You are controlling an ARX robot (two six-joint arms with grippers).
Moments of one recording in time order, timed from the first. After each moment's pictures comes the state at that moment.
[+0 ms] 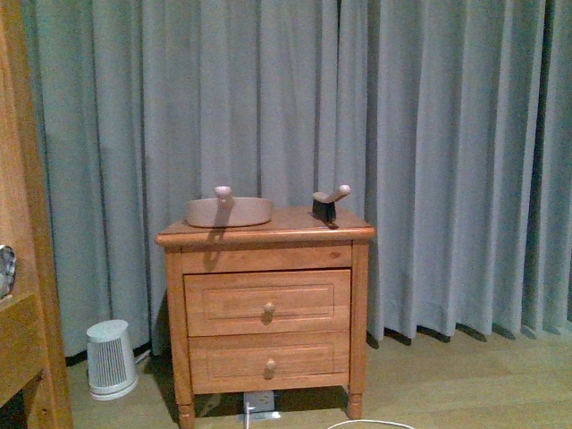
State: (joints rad) left arm 0.00 0.00 0.01 0.00 0.00 0.00; right arm 0.00 0.00 0.02 0.00 0.00 0.00
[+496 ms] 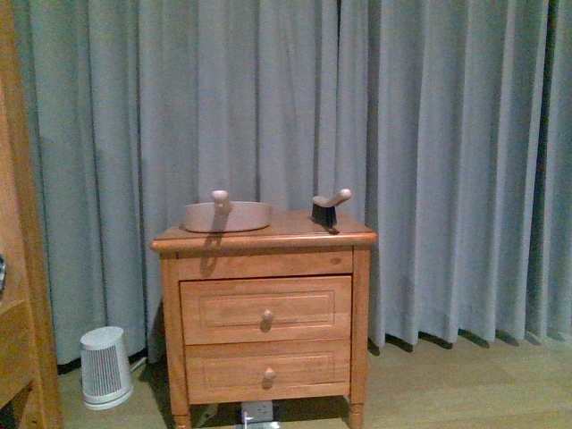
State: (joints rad) left arm 0.00 0.00 0.01 0.00 0.00 0.00; right arm 0.00 0.00 0.02 0.00 0.00 0.00
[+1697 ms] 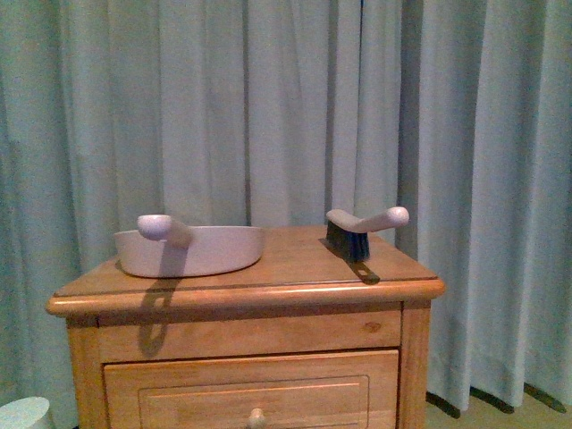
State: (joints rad) left arm 0.00 0.00 0.01 0.00 0.00 0.00; right arm 0.00 0.00 0.02 0.00 0.00 0.00
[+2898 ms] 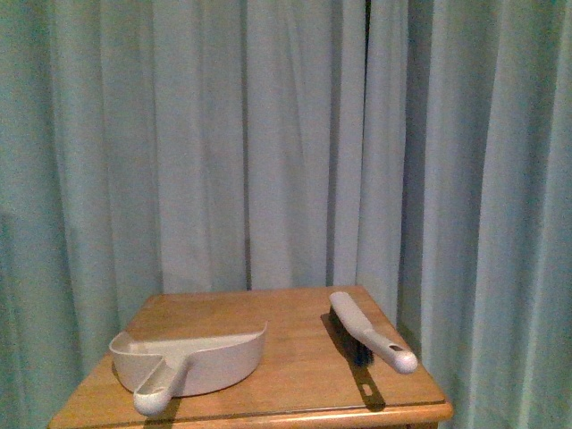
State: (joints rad) left arm 0.01 0.24 0.10 -0.19 0.06 -0.14; right arm 0.00 0.00 0.02 0.00 0.00 0.00
